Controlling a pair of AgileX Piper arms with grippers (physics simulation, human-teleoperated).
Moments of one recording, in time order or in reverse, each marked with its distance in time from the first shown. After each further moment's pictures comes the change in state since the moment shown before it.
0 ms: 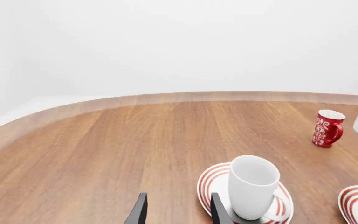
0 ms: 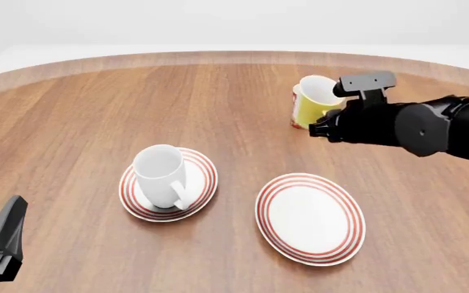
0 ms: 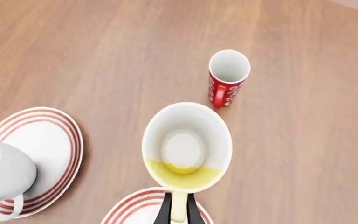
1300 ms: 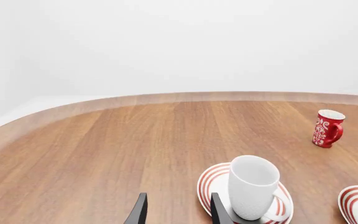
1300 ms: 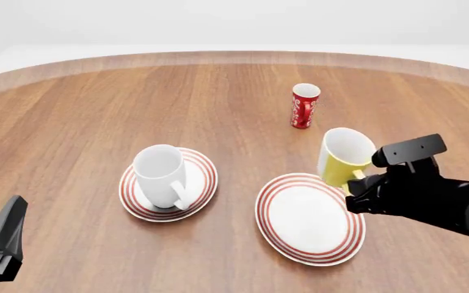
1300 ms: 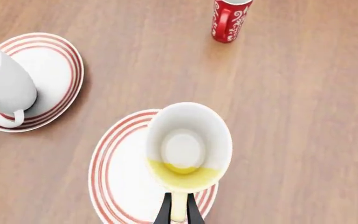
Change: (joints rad) left arm 0.000 0.000 0.000 0.000 0.000; right arm 0.012 -0.389 0.417 0.049 -0.041
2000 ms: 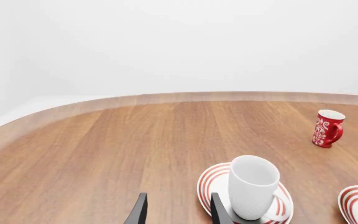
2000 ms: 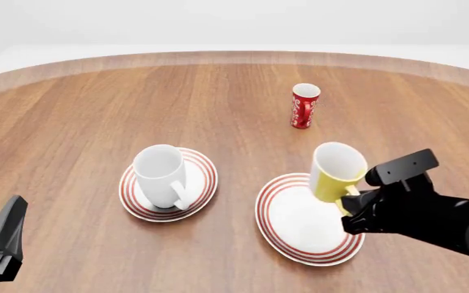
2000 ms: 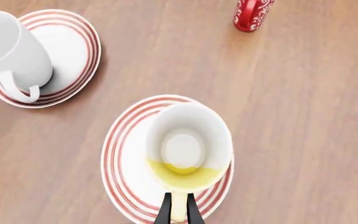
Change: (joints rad) left arm 0.000 0.000 0.000 0.000 0.000; right arm 0.070 -0.035 0.059 0.003 -0.004
